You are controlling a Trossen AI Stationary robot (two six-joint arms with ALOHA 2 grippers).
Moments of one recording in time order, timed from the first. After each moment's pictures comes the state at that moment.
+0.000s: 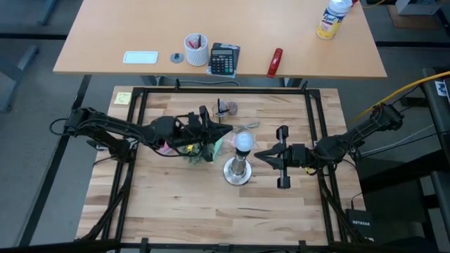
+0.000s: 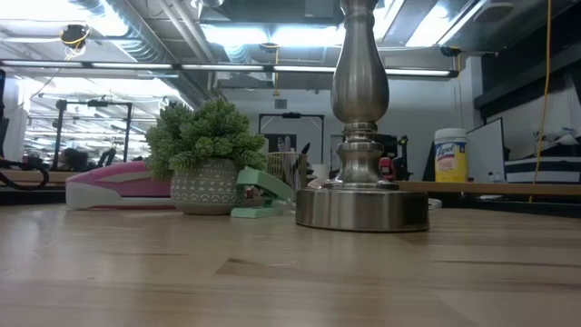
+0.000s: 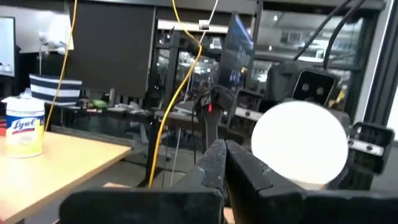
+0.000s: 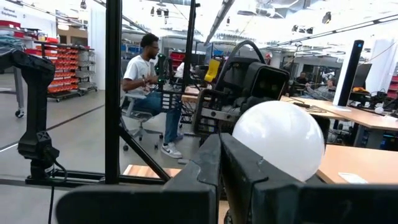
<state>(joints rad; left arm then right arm) -0.14 1.42 1.03 0.67 -0.30 -0.07 0.52 1.11 0.90 0.42 0.49 -0.19</state>
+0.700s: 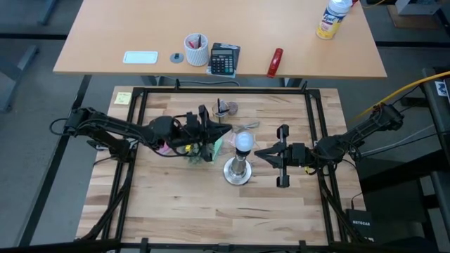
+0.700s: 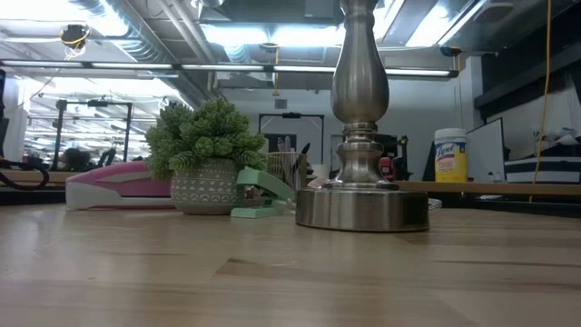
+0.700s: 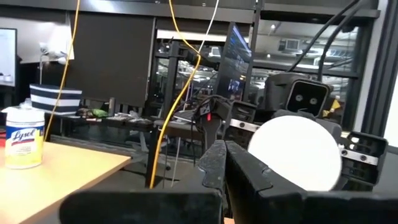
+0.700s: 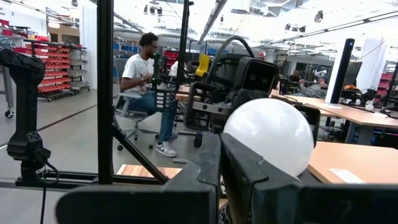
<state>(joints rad) -0.13 1.42 1.03 0.70 -0.30 -0.05 0.52 1.10 0.90 0.42 0.52 -0.19</state>
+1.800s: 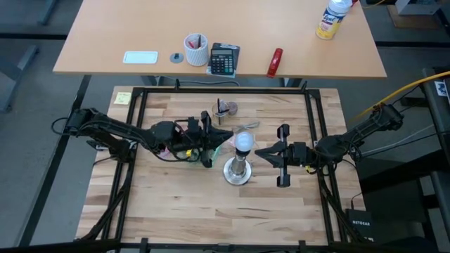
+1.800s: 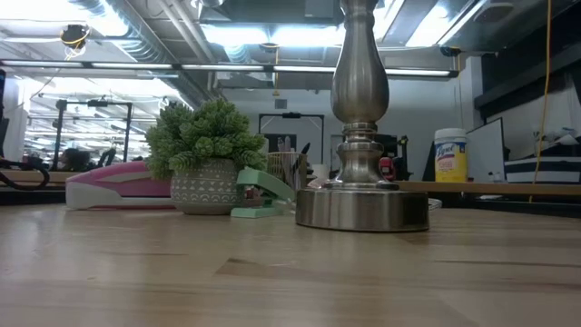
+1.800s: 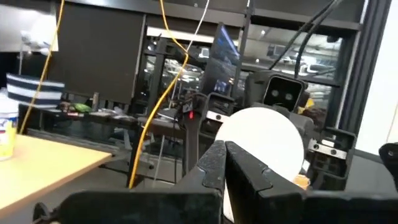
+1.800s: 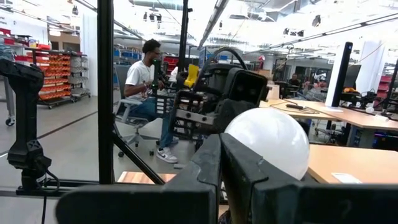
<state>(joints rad) -0.17 1.46 1.03 0.75 -0.30 -0.10 0.52 1.10 0.90 0.45 0.52 -0.19</state>
